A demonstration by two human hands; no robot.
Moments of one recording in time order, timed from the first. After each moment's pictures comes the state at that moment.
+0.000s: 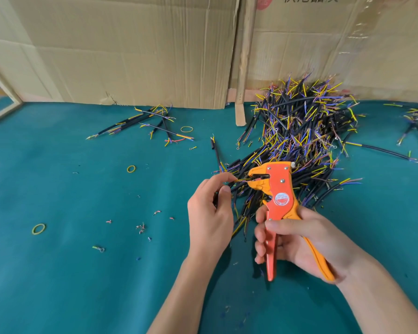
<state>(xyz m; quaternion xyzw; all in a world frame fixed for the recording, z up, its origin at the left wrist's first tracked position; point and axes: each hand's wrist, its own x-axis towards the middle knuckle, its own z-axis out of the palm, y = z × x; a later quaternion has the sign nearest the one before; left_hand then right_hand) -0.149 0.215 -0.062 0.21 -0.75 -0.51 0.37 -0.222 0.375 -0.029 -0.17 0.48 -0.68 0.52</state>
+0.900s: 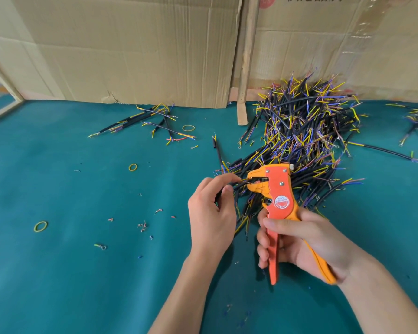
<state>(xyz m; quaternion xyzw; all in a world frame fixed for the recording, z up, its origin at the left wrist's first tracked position) -0.147 0.216 -0.061 0.20 -0.76 -0.48 0.40 -0.222 0.374 -0.034 -0.16 0.51 -0.67 0.52</state>
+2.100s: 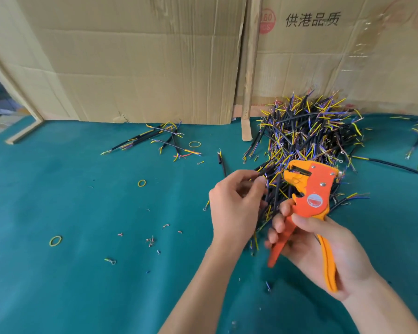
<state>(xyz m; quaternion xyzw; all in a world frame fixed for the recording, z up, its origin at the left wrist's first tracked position) -0.182 0.226 -0.024 0.21 -0.71 -0.58 0.33 -0.224 0.375 -0.029 -0.18 0.36 -0.80 0.44</state>
